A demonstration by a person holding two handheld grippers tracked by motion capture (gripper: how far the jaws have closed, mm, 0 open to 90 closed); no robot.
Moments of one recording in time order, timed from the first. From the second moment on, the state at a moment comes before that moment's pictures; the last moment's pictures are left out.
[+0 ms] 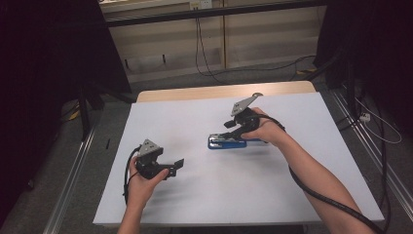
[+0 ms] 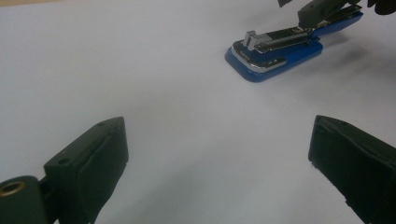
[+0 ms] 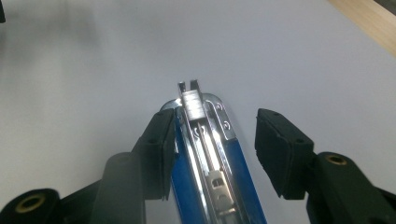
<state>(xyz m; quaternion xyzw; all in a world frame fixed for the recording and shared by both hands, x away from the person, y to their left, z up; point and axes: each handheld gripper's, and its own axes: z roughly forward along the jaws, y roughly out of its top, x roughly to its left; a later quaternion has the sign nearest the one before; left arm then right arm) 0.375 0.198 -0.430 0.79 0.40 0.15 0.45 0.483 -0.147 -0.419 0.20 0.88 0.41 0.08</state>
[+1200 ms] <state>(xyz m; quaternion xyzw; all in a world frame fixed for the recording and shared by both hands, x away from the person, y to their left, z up) 0.380 0.182 -0.429 0.79 0.38 0.14 0.46 0.420 -0.218 -0.423 0.30 0.85 0.41 0.16</state>
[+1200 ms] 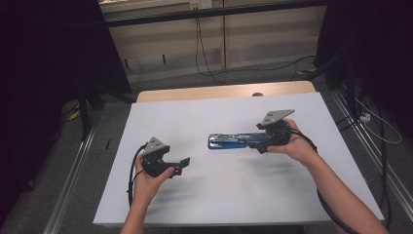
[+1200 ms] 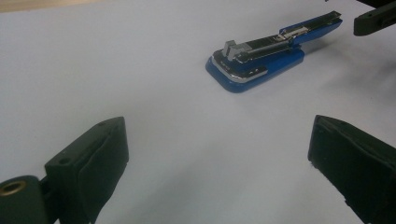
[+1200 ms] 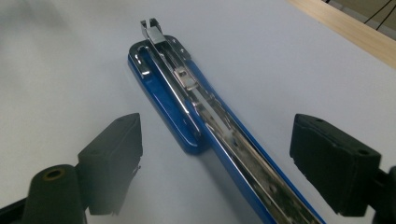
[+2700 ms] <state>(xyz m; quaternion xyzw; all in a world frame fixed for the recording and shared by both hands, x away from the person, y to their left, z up) 0.411 0.116 -0.447 0.82 0.33 0.14 0.45 0.383 -0.286 -0.448 0.40 0.79 0.39 0.23</state>
